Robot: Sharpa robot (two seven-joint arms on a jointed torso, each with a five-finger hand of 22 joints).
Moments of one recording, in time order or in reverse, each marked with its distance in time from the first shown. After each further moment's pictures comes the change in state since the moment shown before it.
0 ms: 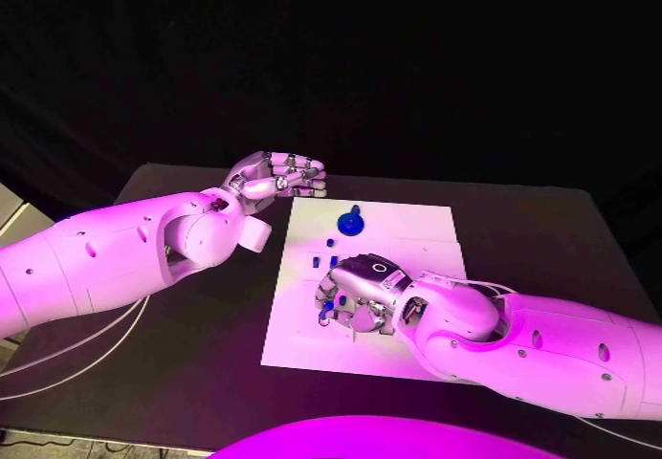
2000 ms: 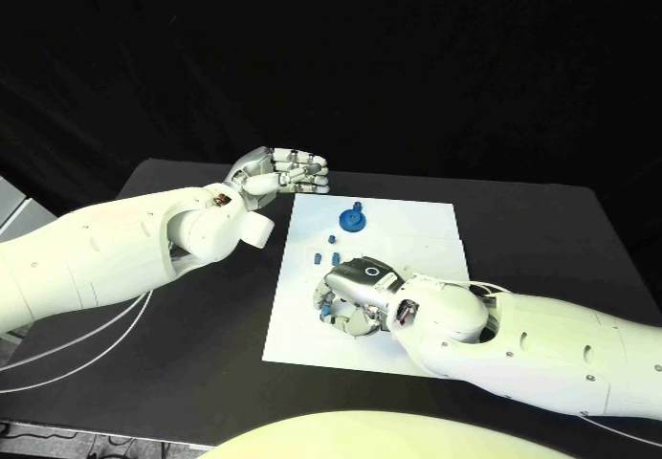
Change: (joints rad) left arm 0.000 0.004 0.000 -0.006 0.002 0.001 -0.001; left_hand 0.000 0.000 0.000 0.000 0.000 0.000 0.000 -0.004 -0.001 0.000 0.000 -0.004 0.000 0.000 0.000 -0.005 0.001 0.000 0.007 0.000 -0.008 -0.007; right arm -0.015 0.036 -0.006 -0.039 -0.060 0.053 -0.011; right_hand -0.096 -0.037 0.015 -0.020 0.021 -0.049 0.023 -0.025 -0.001 -0.016 -0.039 -0.080 0.007 0.000 0.014 0.000 -0.022 0.003 0.000 0.008 -0.049 0.000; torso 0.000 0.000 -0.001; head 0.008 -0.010
